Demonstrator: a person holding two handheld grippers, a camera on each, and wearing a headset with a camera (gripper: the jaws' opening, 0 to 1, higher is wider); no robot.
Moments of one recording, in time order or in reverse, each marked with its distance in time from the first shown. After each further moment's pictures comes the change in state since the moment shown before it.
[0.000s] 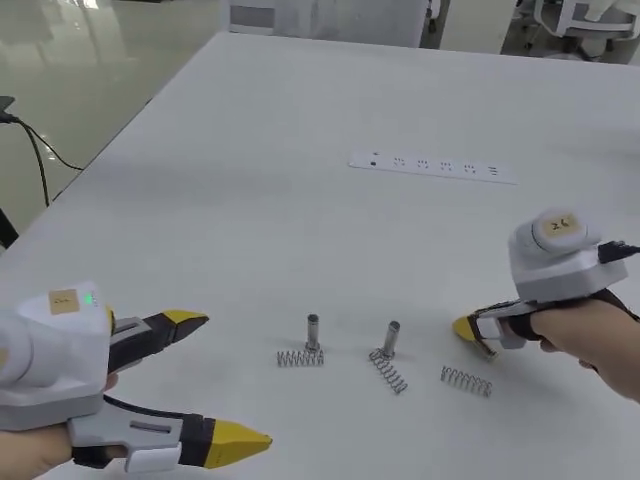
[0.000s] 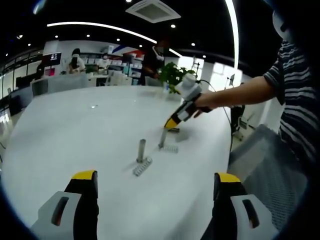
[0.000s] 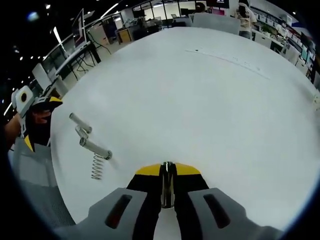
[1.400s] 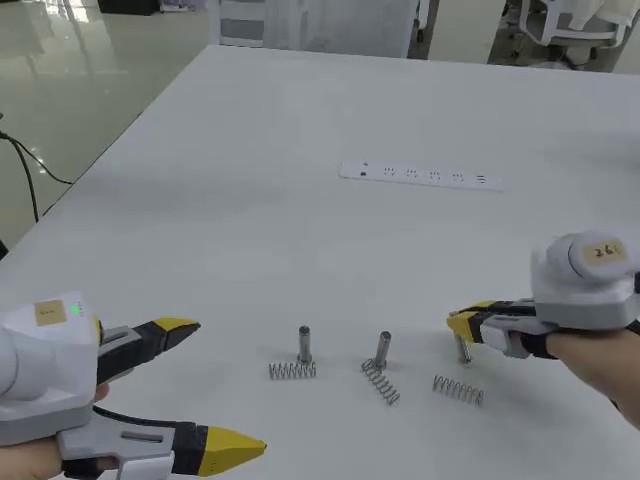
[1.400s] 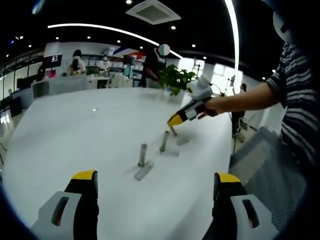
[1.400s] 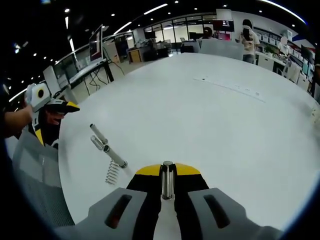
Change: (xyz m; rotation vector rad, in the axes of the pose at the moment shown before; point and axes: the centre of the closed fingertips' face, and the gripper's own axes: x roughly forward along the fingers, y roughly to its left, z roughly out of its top) left arm 0.000 0.002 0.010 0.003 -0.018 0.009; right arm -0.030 0.010 0.025 -0.068 -0.220 0.043
